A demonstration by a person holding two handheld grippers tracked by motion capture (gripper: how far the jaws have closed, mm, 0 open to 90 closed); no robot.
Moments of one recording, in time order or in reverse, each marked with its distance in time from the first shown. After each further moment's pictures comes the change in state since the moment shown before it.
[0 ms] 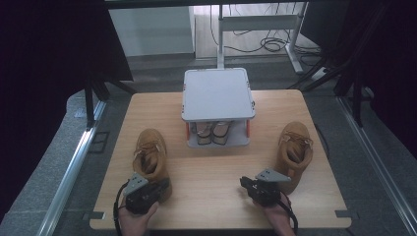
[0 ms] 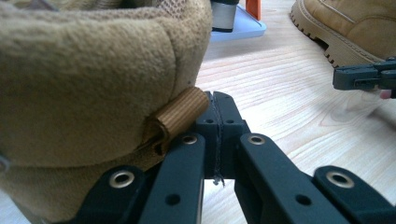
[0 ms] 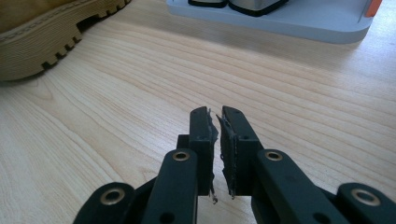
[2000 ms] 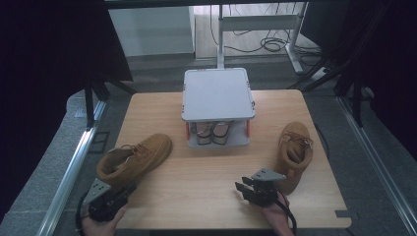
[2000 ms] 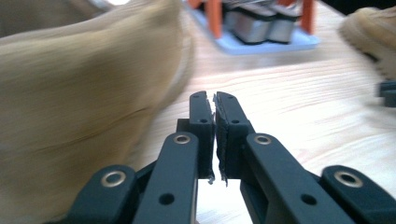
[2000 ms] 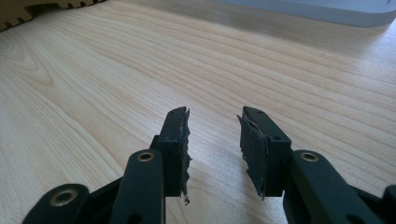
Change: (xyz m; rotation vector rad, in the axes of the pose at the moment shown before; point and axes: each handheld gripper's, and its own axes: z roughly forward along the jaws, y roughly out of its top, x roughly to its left) left arm 0.039 -0.005 -0.059 -0.054 0.128 -0.014; right arm 0.002 -0.001 0.009 0.066 0.029 -0.011
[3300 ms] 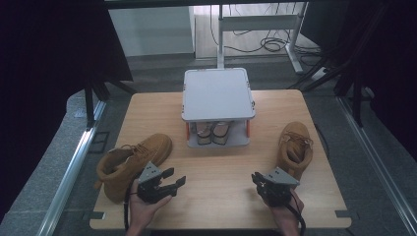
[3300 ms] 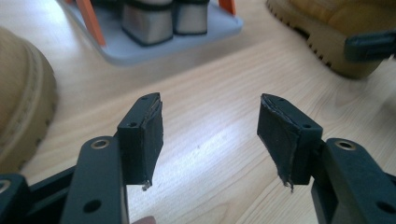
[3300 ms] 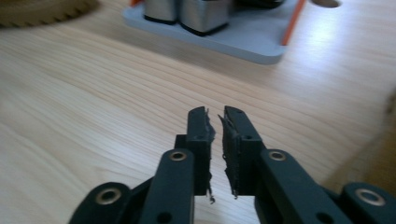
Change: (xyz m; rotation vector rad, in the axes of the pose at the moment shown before) left arm -0.059 0.021 0.095 0.113 -0.227 0.139; right arm -0.002 0.008 -0.039 -0.085 -0.244 -0.065
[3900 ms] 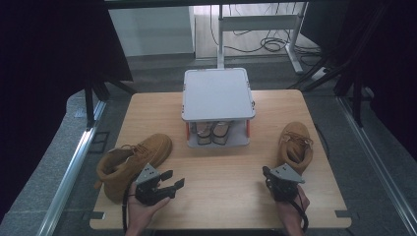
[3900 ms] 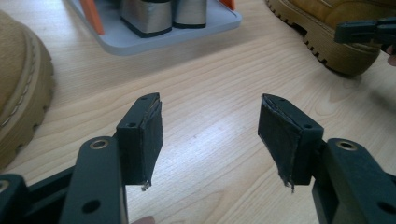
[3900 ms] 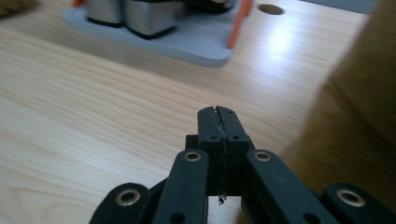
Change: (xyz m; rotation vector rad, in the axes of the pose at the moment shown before) left arm 0.002 -0.001 -0.011 -0.008 0.000 -0.045; right arm -0.023 -0.004 0.005 -0.026 -0.143 0.009
